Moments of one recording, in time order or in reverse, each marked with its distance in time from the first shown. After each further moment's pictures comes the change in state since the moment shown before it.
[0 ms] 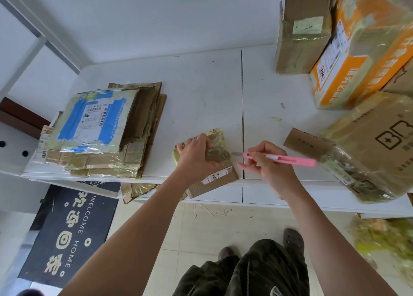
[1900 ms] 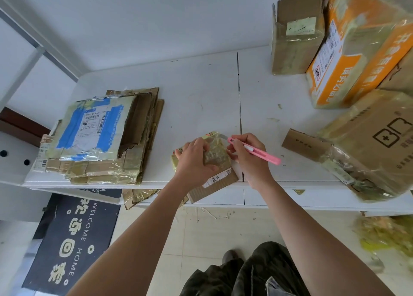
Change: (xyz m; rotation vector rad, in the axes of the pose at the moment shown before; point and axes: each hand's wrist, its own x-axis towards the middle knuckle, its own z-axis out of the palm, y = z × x) left_hand 0.001 -0.002 0.004 0.018 0.035 0.030; right_hand 0.038 0.022 0.038 -0.043 0.211 -0.130
